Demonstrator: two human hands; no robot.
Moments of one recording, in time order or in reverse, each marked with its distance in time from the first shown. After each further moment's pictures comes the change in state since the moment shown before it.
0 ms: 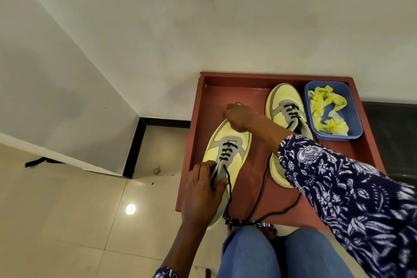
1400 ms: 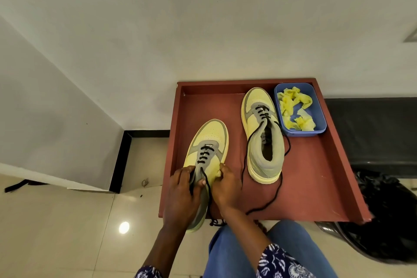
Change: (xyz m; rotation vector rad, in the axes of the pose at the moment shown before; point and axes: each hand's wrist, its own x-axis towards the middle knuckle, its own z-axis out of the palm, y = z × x) left_hand 0.000 0.000 -0.001 0.008 -0.024 0.015; right_hand -0.119 -0.109 0.074 1.167 0.379 0.854
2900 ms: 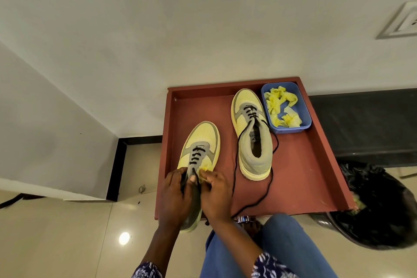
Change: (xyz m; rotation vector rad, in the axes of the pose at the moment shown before) left_hand -0.001 -0.003 0.001 -0.088 0.036 0.018; right_hand -0.031 0.004 0.002 0.165 0.052 -0.226
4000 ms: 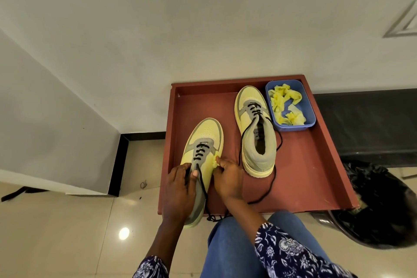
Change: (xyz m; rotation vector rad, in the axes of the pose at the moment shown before) left_hand 0.002 0.005 0.000 0.016 -0.022 -0.068; right_hand 0.039 0.009 -0.015 -0.101 -0.015 0.080
